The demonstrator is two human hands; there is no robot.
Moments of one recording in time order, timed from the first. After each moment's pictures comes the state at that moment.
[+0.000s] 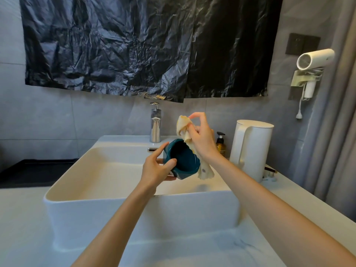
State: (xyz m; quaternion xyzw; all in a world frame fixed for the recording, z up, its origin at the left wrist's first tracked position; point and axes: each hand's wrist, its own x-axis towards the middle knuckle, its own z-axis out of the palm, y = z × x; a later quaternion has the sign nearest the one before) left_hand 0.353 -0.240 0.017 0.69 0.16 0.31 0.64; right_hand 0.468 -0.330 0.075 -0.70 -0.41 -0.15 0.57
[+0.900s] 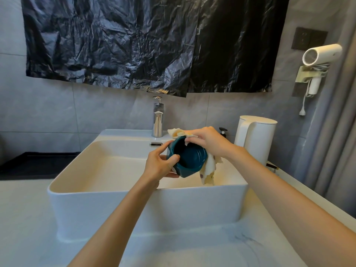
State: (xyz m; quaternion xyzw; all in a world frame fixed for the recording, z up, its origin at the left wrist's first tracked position) left_hand 0.352 -0.240 0.019 0.69 0.16 0.28 0.65; right_hand 0.484 -0.359 0.080 -0.76 -0.57 -0.03 0.31
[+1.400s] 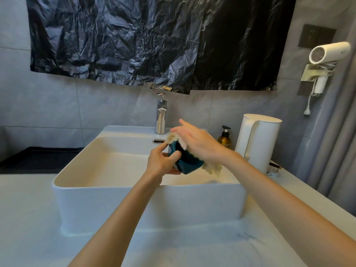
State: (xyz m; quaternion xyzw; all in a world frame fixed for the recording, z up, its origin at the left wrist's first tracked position) left_hand 0.352 -0.237 0.014 0.67 0.17 0.30 0.65; right_hand 0.441 -0.338 0.072 -0.78 -0.54 -0.03 0.33
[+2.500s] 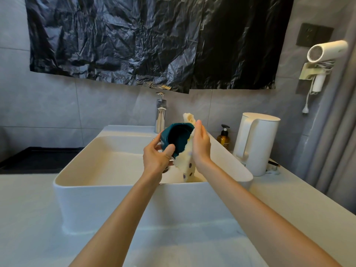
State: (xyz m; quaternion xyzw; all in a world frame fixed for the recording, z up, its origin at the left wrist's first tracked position) left_hand 0.354 -0.235 0.015 0.62 0.18 0.41 0.65; right_hand 0.434 -0.307 0.040 -0.63 -0.24 0.00 0.74
